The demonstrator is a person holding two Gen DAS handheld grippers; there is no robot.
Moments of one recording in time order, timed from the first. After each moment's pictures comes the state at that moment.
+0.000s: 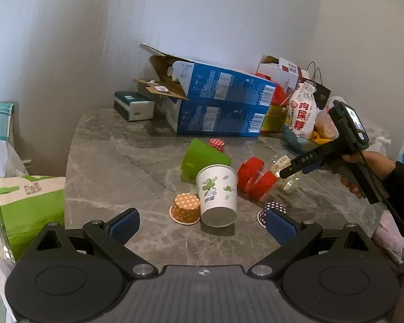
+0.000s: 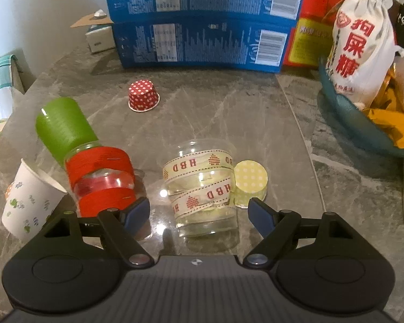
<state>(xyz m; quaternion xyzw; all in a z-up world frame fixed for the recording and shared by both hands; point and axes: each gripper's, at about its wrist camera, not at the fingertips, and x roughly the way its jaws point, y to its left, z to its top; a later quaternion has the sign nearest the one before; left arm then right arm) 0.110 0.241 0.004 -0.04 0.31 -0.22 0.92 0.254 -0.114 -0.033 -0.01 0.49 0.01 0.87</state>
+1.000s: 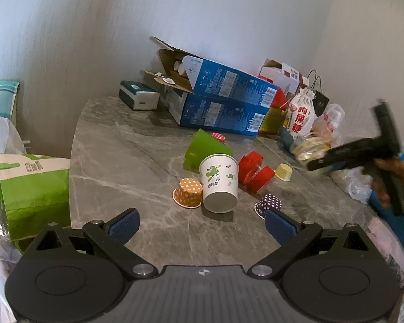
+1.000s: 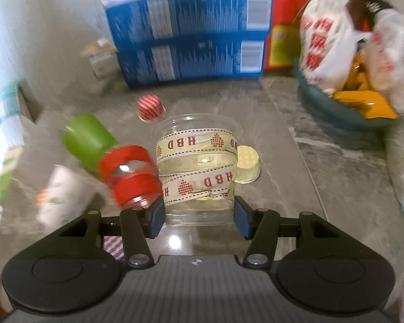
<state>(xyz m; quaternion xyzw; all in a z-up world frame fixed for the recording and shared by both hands) 0.094 0.272 -0.008 -0.08 0.31 -0.23 0.92 0.182 -0.109 0.010 0.05 0.44 -0.01 0.90</state>
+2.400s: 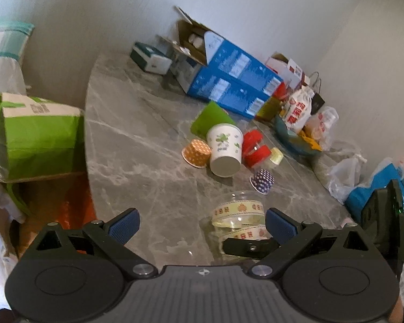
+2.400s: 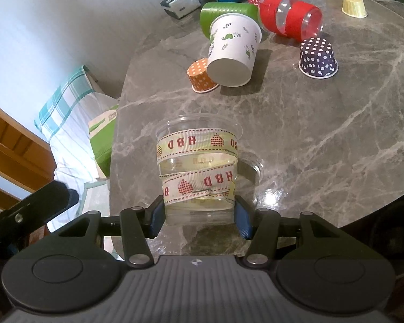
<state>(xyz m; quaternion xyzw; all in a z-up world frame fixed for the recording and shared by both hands) 0.086 0.327 -0.035 -0.17 0.39 -0.26 0.87 0.071 0.078 -0.071 0.23 0.47 0.07 0.85</state>
